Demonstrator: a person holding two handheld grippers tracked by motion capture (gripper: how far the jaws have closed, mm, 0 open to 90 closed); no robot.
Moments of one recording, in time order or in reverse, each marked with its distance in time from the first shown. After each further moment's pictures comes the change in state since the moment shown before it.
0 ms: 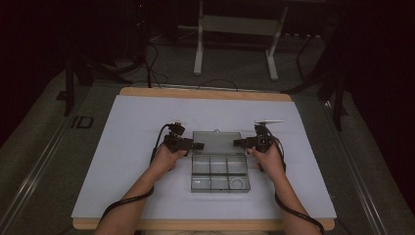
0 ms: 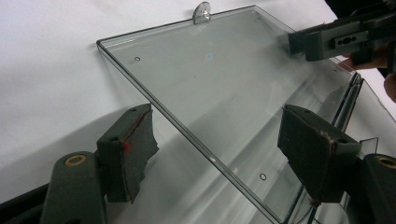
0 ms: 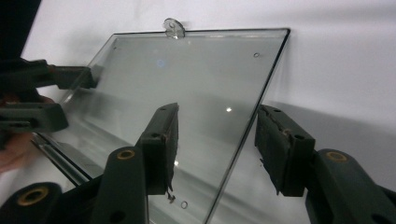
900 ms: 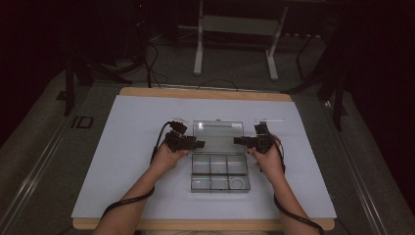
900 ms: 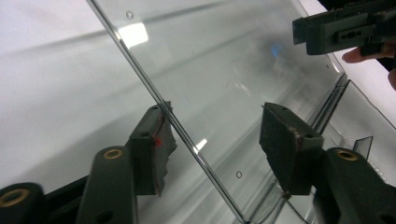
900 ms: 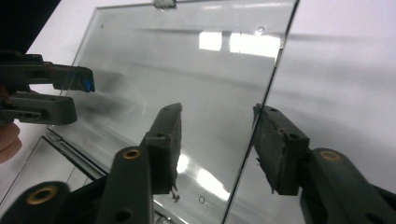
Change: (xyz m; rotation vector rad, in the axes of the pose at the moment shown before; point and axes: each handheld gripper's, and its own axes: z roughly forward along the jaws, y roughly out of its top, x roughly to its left) left arm -0.023 0.006 -0.011 -0.041 0.061 0.121; right arm 0.021 -0.005 -0.016 -0.123 -0.047 -0.175
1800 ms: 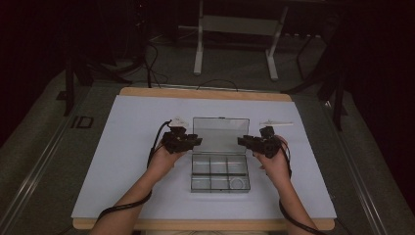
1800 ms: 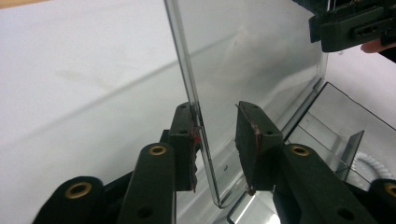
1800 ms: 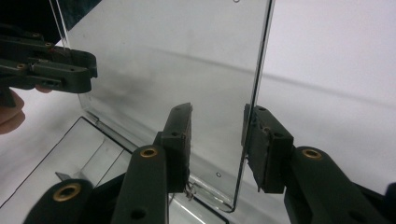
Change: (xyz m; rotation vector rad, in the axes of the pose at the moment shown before) left arm -0.029 -0.002 -0.029 -0.097 0.088 0.171; right arm 0.020 -0.010 -0.036 -0.103 0.015 -0.173
